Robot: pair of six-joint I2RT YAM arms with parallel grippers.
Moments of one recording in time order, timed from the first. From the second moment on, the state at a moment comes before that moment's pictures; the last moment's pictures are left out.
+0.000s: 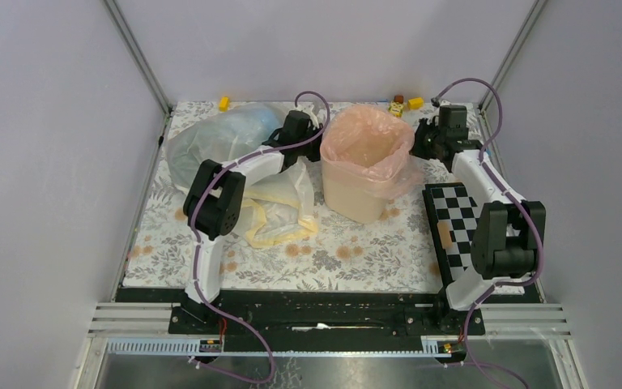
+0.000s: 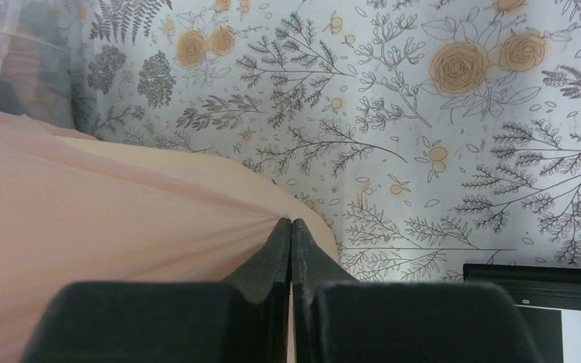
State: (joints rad) left arm -0.50 2.14 1.57 0.05 0.36 -0.69; right arm 0.04 1.63 1.24 -0.29 -0.25 0.35
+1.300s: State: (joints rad) left arm -0.51 2.05 1.51 -0.08 0.27 -0.63; right arm 0.05 1.12 0.78 -0.32 -0.23 0.63
